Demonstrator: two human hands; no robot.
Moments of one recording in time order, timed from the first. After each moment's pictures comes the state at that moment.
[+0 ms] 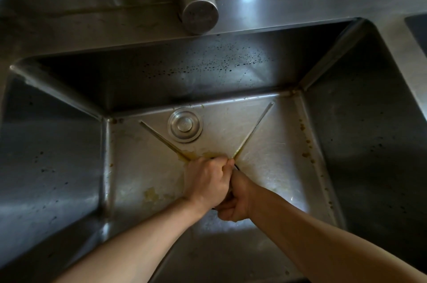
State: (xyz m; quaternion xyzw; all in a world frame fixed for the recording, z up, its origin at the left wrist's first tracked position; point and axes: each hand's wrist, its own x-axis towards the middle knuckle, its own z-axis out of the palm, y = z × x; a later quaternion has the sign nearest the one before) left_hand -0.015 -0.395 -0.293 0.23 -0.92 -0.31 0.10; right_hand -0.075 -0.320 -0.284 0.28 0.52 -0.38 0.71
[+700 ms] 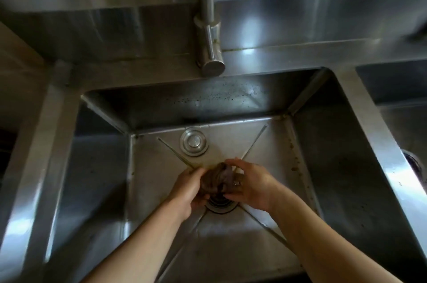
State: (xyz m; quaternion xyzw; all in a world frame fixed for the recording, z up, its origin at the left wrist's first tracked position) left_hand 0.007 -0.417 -0.229 0.58 -0.45 -0.68 -0.07; right_hand -0.093 -0.309 -0.216 0.18 0.58 -0.52 0.60
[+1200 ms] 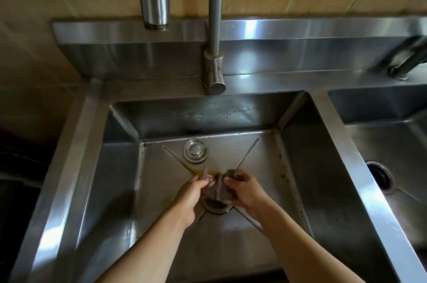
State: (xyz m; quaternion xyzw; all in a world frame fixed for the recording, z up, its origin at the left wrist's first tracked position) left_hand 0.033 -0.397 -0.186 0.54 -0.45 -0.71 -0.06; right_hand -0.057 -0.302 -0.183 0.08 0.71 -0.51 0.49
